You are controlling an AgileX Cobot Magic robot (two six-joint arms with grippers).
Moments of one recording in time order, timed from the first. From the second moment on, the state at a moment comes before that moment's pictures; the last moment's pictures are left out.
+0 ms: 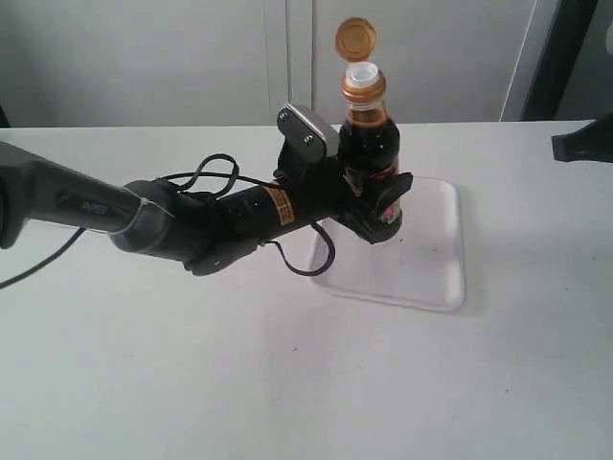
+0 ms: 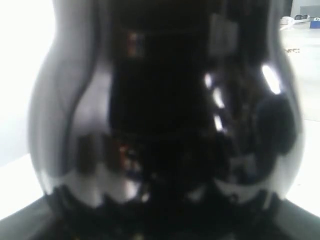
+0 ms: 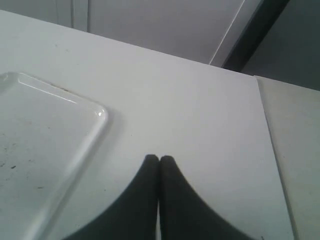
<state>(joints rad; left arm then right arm) -0.67 2.20 -1.33 0.55 -0.92 -0.31 -0.02 1.26 -0.82 0.05 0.14 -0.27</state>
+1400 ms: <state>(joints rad) -0.70 2.34 -1.50 0.53 -0.82 -0.33 -0.02 1.26 -0.82 0.05 0.15 -0.25</state>
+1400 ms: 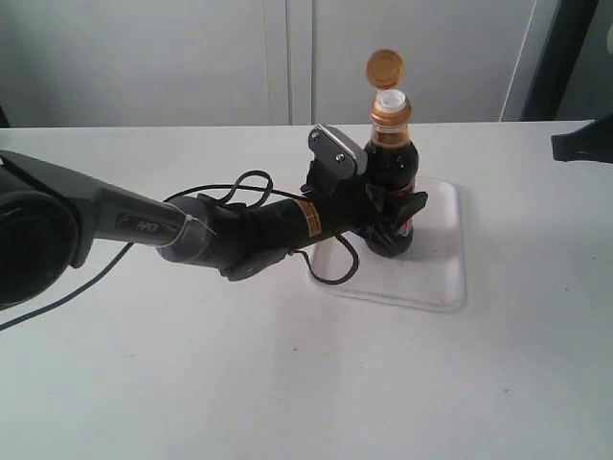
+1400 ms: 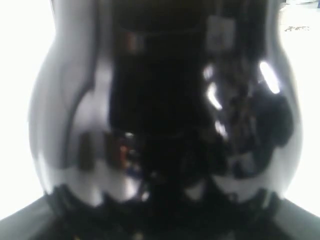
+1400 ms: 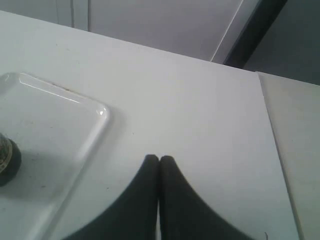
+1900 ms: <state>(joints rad) -0.70 2.33 -1.51 0.52 -0.86 -0.33 -0.02 1.26 -0.82 0.05 0.16 -0.25</state>
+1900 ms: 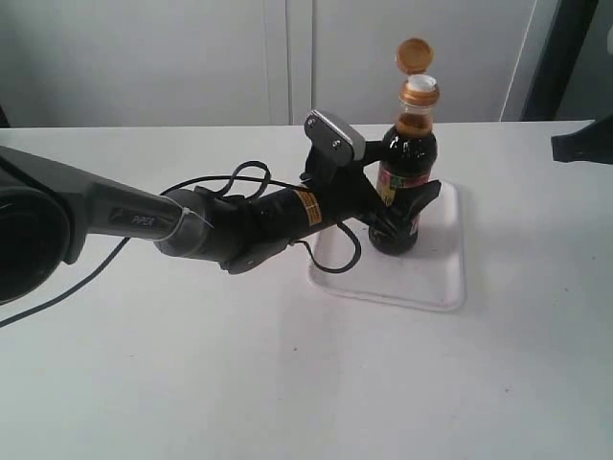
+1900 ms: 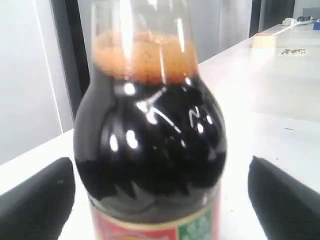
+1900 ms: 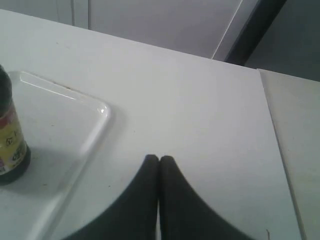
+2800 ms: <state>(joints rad) -0.70 2.29 -1.51 0.52 -0.86 -0.34 -0.02 1.26 -0.82 0.05 0.16 -0.24</state>
